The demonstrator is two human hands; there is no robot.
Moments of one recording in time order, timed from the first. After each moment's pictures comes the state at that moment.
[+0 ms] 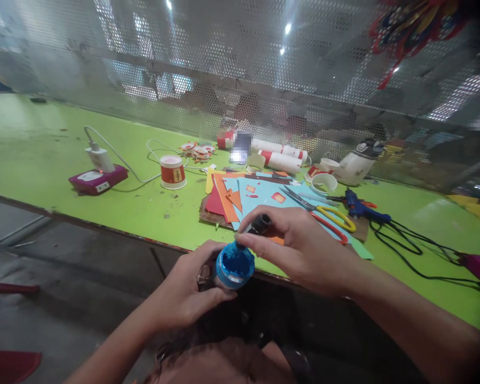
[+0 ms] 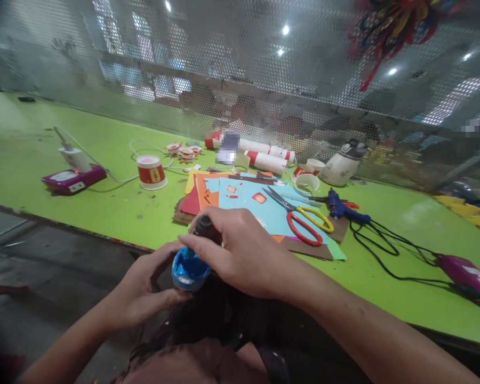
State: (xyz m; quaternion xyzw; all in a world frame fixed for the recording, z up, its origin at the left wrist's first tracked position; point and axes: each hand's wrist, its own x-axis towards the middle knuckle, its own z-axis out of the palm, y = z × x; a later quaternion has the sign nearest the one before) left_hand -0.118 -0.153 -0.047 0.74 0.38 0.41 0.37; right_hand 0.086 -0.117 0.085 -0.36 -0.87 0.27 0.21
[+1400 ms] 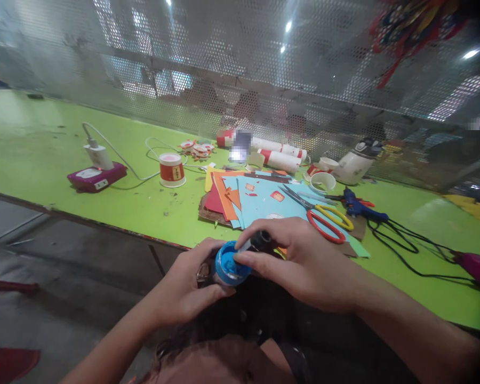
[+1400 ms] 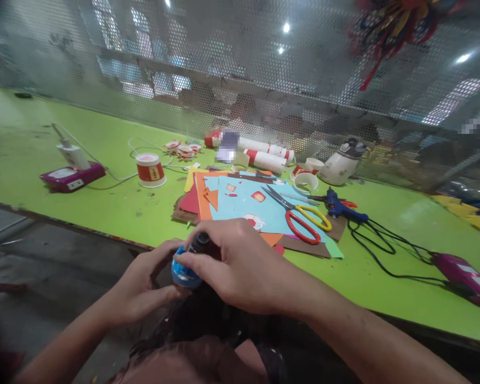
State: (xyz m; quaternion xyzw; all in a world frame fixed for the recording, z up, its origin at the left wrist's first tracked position) left_hand -0.117 -0.154 -0.044 0.74 0.38 0.41 0.37; right_hand 0.089 -0.129 0.081 -0.36 -0.86 0.30 0.20
